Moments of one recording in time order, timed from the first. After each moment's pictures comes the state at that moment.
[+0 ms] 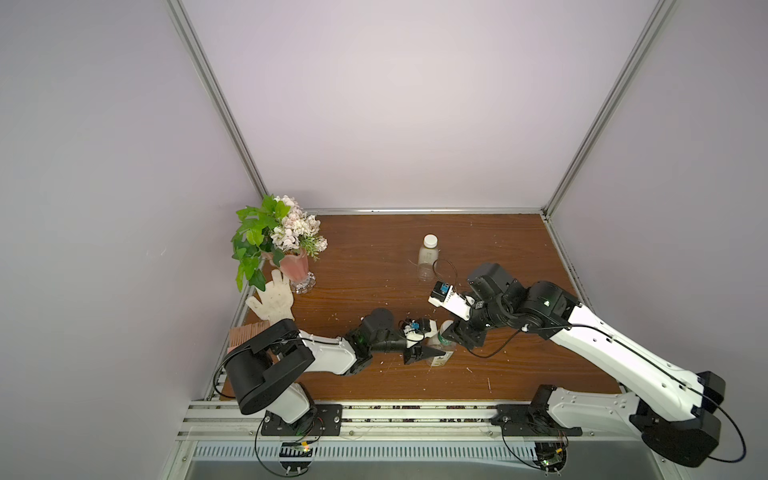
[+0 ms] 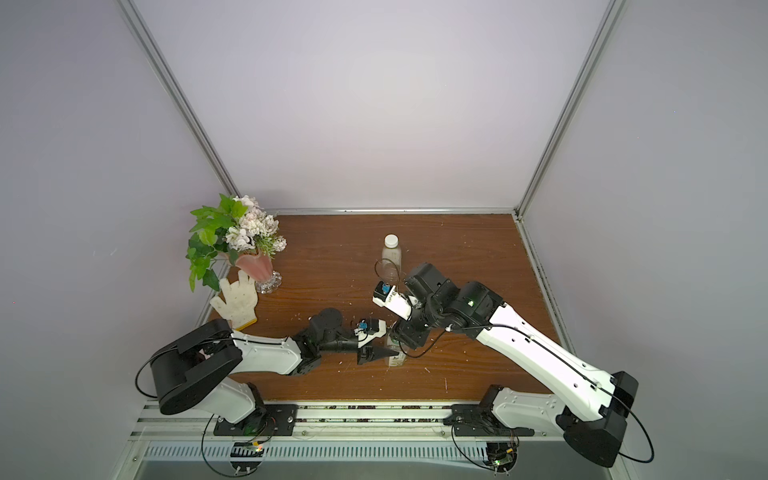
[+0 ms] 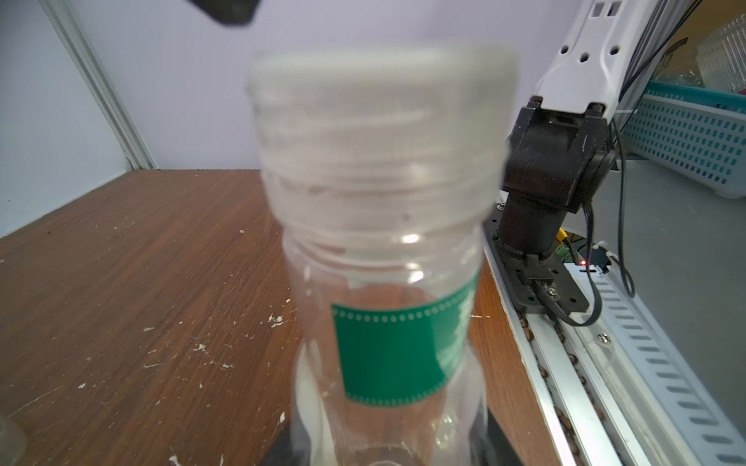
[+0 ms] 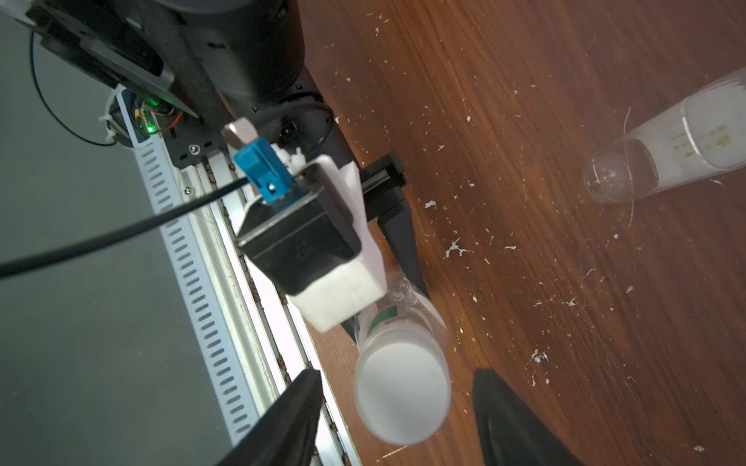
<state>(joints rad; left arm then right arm) -0.90 1.53 0.41 0.88 0.58 0.20 0.91 1.18 1.28 -1.08 -0.14 -0.19</state>
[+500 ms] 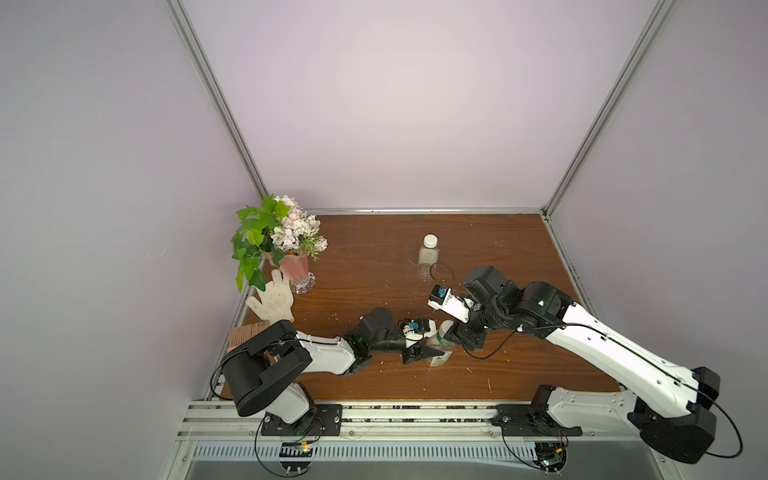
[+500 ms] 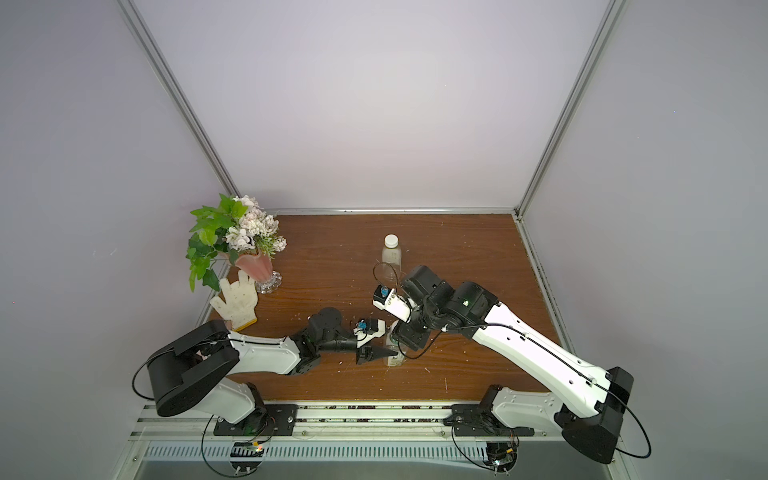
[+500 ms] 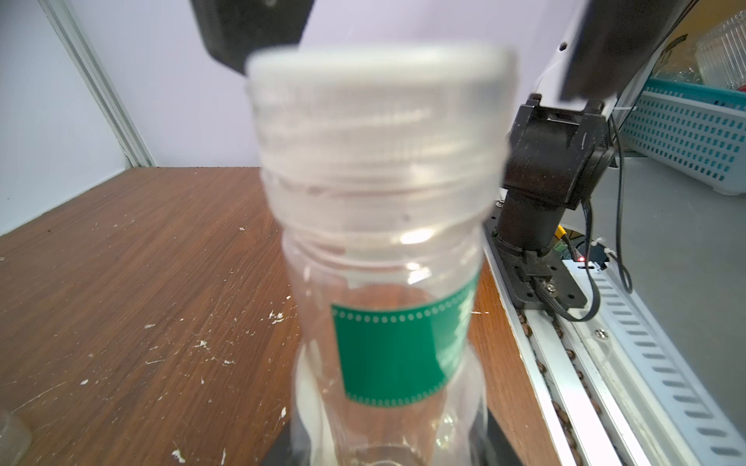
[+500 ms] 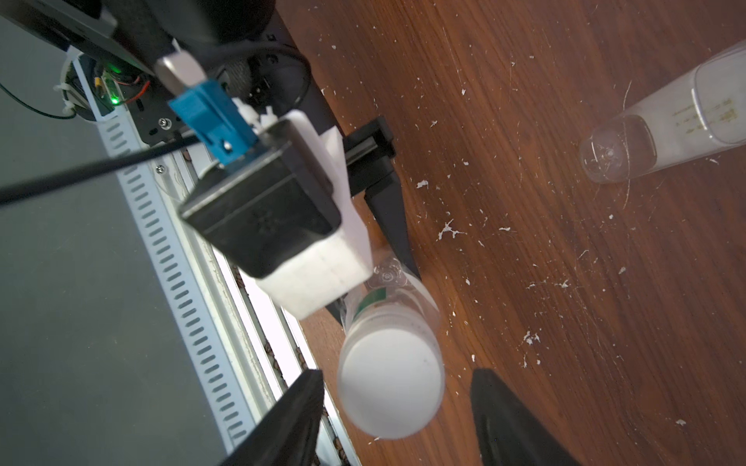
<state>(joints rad) -0.89 1.52 0.41 0.85 0.59 0.21 0.92 1.20 1.27 -1.11 -0.08 -0.19</state>
